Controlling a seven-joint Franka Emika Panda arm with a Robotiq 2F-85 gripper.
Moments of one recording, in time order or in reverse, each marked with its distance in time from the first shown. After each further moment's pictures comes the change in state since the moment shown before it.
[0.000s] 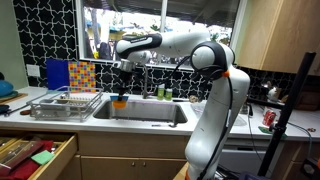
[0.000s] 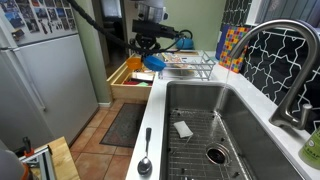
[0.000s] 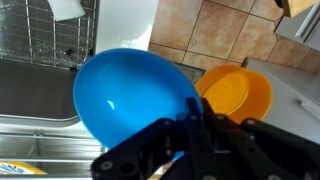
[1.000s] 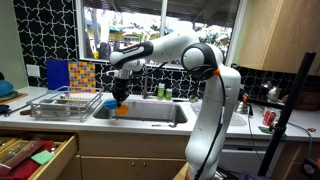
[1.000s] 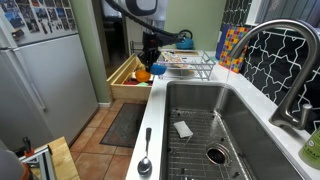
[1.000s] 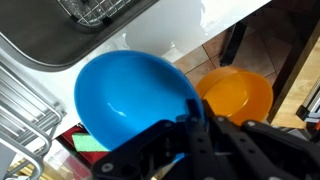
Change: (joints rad) arm 0.007 0.098 0.030 0.004 -0.106 0.088 -0.676
